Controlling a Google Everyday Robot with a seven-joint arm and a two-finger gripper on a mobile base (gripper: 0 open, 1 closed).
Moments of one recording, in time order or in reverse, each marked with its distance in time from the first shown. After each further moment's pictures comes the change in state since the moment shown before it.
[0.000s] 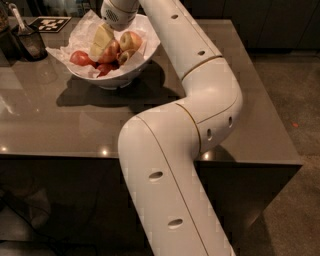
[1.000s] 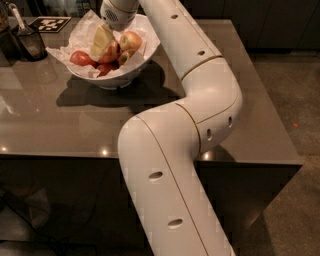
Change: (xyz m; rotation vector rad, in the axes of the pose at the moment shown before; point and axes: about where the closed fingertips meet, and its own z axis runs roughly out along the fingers) arm 0.000 0.000 0.000 0.000 0.000 0.000
